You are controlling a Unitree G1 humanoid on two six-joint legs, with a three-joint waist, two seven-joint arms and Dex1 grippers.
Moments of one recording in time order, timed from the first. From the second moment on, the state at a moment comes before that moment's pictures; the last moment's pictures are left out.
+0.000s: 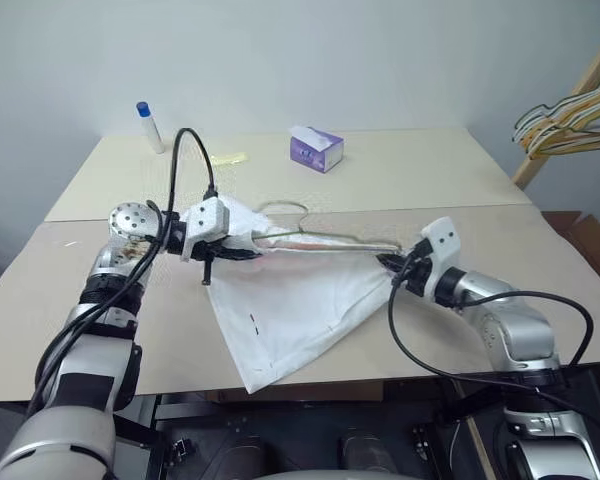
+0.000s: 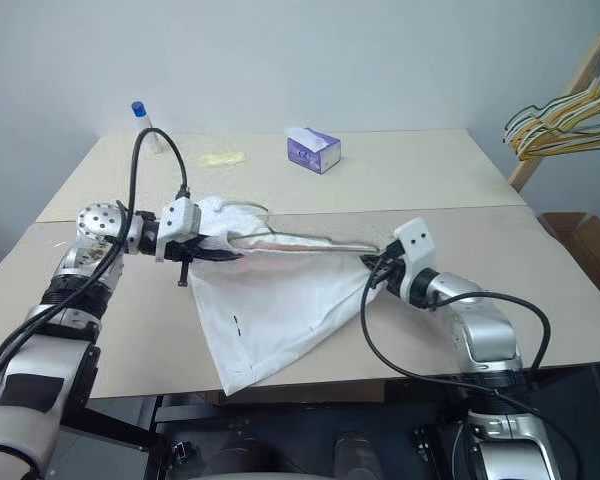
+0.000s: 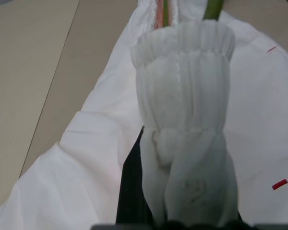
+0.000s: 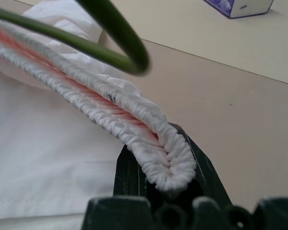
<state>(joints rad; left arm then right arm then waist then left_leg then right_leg) -0.86 0.59 -0.14 0.81 -0.16 -0.25 -1.51 -0.33 -0.49 -0.03 -0.06 0.34 0.57 0.60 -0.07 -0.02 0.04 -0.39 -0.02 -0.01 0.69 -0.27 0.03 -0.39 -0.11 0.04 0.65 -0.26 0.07</state>
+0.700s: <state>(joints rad) -0.87 0.59 -0.18 0.87 -0.04 -0.41 -1.40 -0.32 -0.51 -0.03 -0.08 0.36 0.59 0.60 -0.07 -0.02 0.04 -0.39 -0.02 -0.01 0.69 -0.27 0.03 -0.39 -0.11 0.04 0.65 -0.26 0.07</state>
